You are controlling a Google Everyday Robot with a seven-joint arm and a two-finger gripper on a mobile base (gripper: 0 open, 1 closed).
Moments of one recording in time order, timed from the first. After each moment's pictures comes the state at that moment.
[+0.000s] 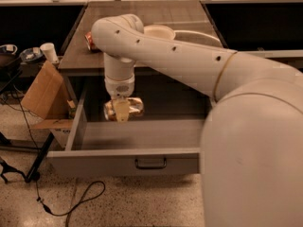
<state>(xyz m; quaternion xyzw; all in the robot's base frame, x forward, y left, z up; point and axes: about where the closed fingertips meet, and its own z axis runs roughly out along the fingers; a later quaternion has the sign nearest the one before) 0.587 0.100 0.730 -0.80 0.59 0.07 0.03</state>
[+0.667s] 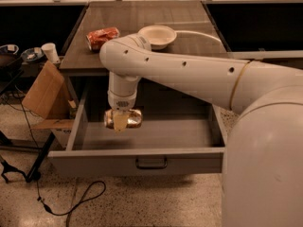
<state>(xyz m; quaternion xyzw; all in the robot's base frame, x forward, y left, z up) 0.579 0.101 0.697 -0.75 0.65 0.07 0.08</state>
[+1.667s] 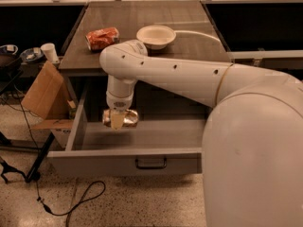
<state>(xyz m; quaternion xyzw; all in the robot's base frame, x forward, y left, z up) 0.607 0.118 0.669 -0.73 0.67 0.07 0.09</state>
